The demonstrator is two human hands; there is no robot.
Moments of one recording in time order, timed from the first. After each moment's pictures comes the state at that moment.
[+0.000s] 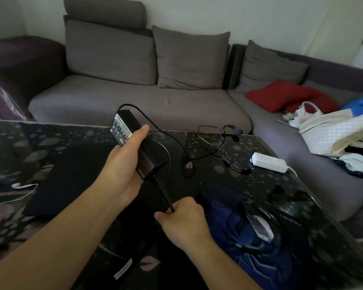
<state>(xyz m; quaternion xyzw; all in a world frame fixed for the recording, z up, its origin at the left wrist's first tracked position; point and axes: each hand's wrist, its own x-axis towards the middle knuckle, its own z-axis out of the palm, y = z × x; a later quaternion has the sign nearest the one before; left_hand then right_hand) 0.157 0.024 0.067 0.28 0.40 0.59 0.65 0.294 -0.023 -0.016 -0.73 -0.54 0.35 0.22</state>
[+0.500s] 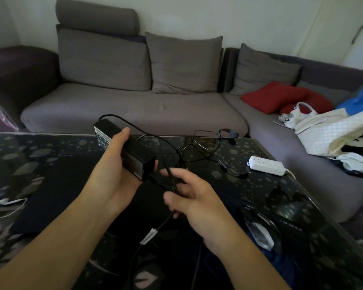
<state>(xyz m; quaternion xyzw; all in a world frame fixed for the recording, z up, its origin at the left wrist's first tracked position) 0.157 0.040 0.067 0.24 0.33 0.62 0.67 0.331 -0.022 0.043 -0.50 -0.56 0.52 0.41</state>
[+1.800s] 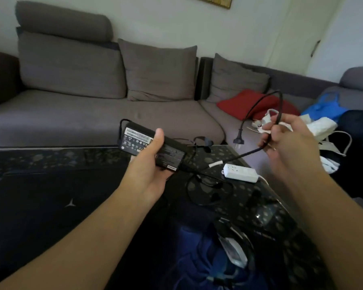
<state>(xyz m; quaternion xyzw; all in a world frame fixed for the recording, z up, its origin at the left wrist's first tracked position) 0.280 0.092 0.071 0.21 0.28 0.58 0.73 0.528 0.049 0.129 -0.51 -0.36 0.25 0.74</state>
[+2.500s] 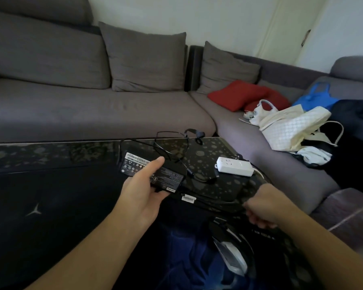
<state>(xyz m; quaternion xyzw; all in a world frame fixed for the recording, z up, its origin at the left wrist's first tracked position) 0.305 0.110 -0.005 0.21 0.34 0.52 0.75 0.575 0.039 0.009 -0.88 -0.40 0.24 0.11</state>
